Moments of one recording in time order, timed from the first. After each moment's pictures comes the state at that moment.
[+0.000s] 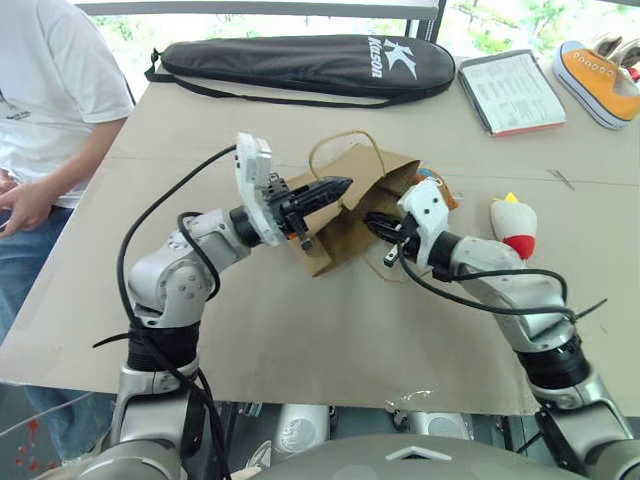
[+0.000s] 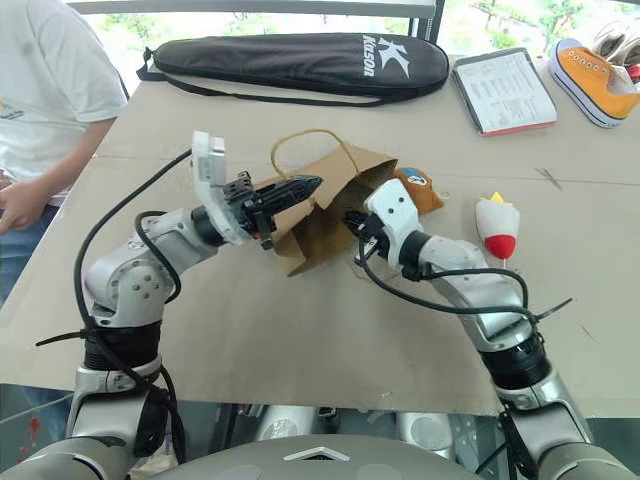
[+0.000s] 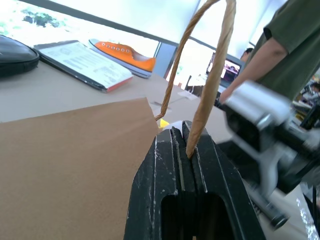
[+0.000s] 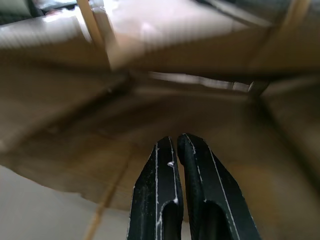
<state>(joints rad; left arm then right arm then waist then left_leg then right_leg) -0.41 0.47 0.11 -0.27 -0.88 0.72 -0.74 -0.38 -0.33 0.31 -0.27 0.31 0.58 0.48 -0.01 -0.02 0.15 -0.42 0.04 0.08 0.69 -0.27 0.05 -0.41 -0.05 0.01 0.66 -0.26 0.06</state>
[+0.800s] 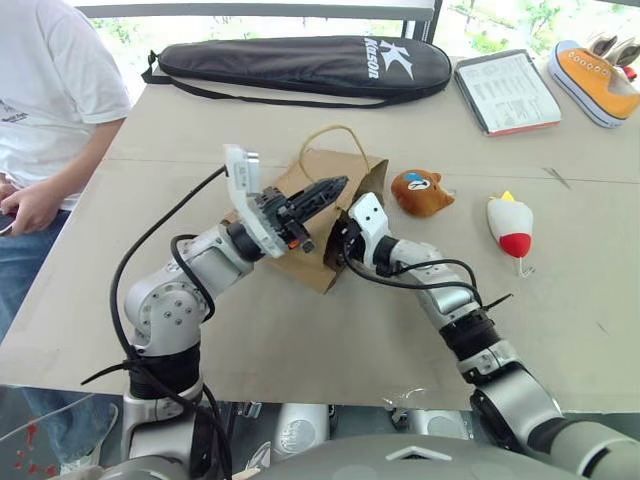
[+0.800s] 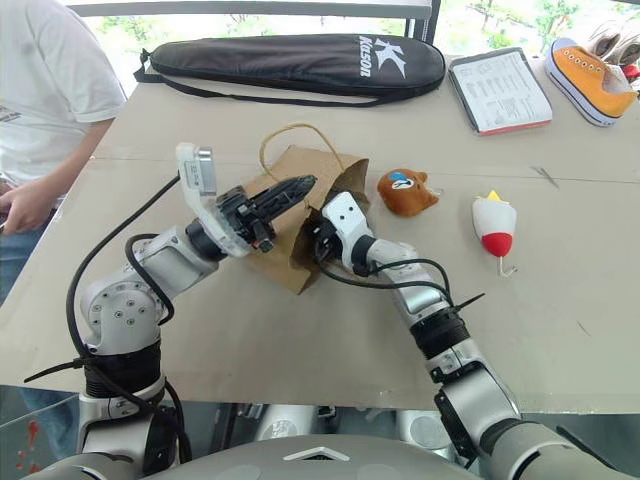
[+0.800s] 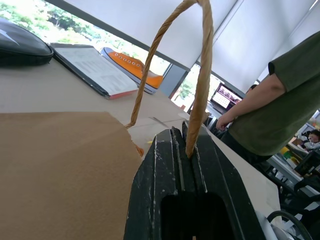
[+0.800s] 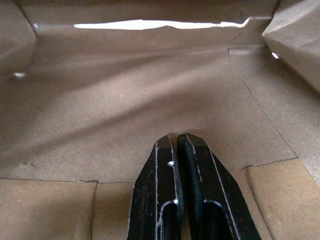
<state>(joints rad) -0.31 0.40 0.16 -0.40 -1.04 0.80 -0.52 -0.52 -0.01 0.35 0.35 0.11 0.18 0.54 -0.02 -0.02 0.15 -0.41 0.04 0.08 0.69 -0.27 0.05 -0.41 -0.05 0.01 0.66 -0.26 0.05</state>
